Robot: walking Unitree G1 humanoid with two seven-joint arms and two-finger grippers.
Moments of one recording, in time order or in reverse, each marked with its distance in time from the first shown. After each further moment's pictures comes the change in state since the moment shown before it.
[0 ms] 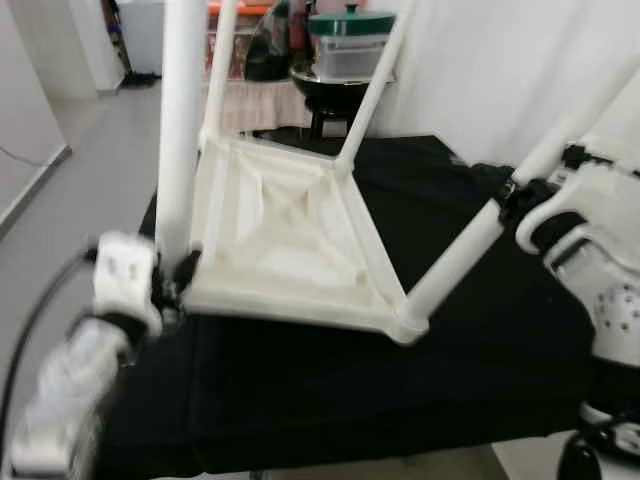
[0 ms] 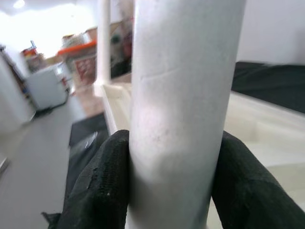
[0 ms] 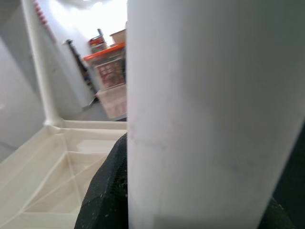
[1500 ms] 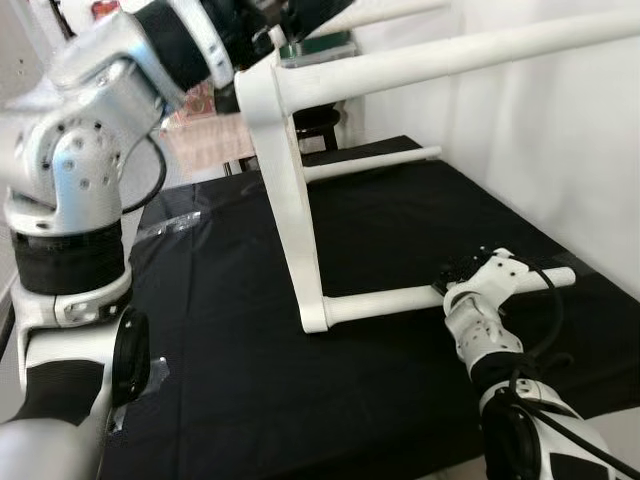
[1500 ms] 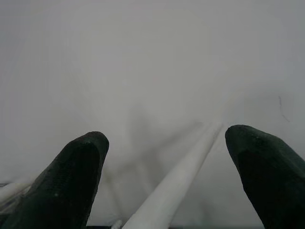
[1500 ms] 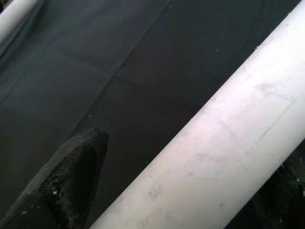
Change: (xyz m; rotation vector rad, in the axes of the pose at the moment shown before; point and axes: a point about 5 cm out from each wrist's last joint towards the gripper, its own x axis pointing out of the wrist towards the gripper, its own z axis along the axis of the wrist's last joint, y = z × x) left arm 0.081 -0.032 0.196 -0.310 -0.491 -0.636; right arm 0.017 -0.047 -0.177 0.183 0.319 -0.672
